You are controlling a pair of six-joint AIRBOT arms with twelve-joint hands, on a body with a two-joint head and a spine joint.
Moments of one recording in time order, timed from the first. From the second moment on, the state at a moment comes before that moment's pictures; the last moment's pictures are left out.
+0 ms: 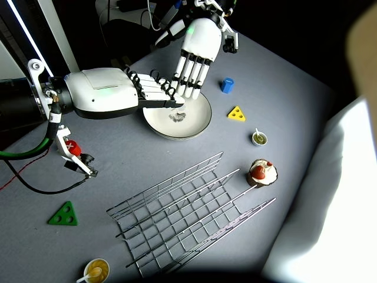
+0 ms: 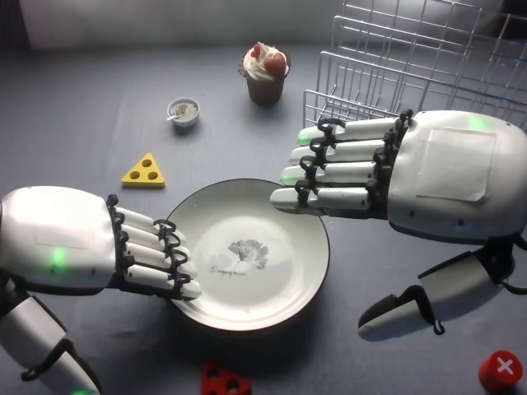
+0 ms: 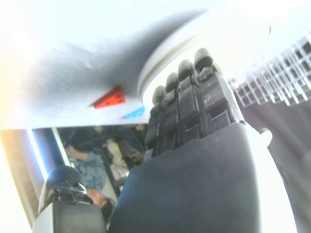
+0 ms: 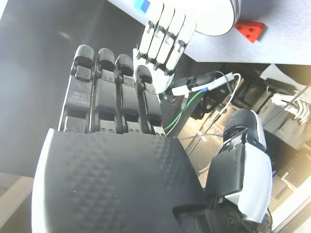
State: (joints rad) left arm 0.66 -0.94 1.31 1.36 -0.85 0.00; right arm -0.53 -0.97 0.99 -0.65 0.64 -0.76
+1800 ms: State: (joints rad) left arm 0.67 -1.12 1.32 1.27 -0.76 0.00; right arm -0.54 -1.04 1.07 -0.73 0.60 -0.90
